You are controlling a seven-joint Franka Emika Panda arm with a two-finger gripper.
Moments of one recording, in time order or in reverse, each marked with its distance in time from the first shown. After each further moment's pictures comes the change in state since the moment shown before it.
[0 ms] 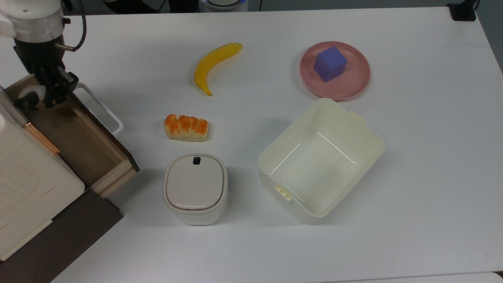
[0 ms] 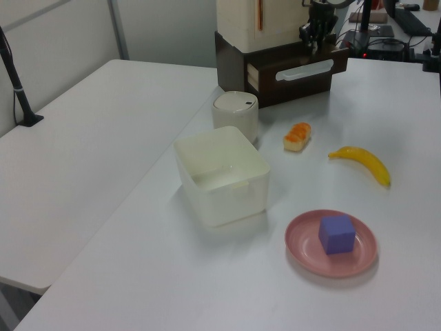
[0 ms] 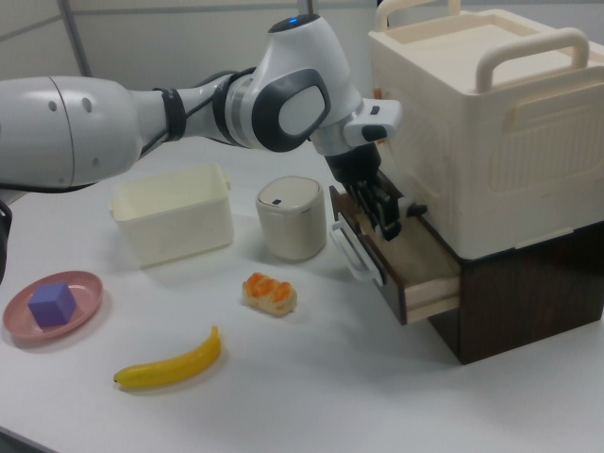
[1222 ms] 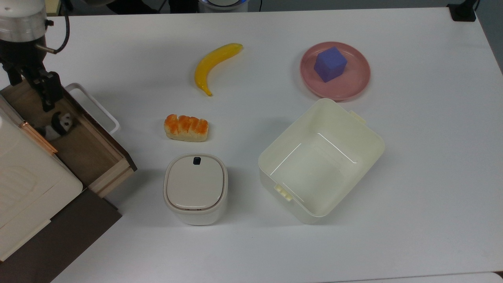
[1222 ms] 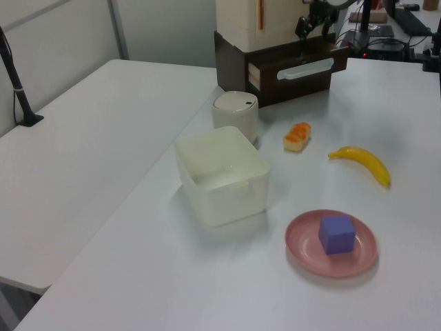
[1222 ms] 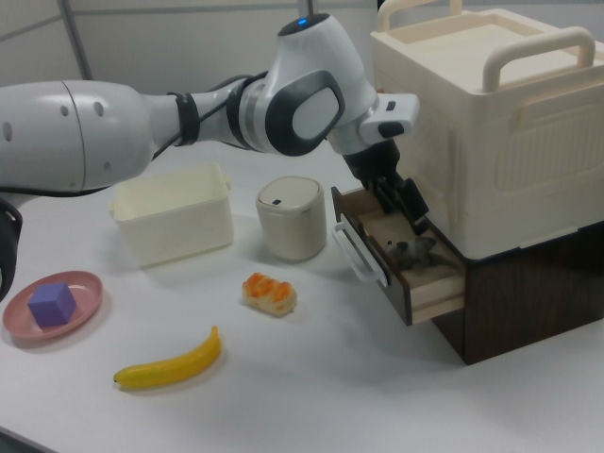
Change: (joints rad) arm -0.028 0.027 -0.005 0.033 -0.015 0.075 0.000
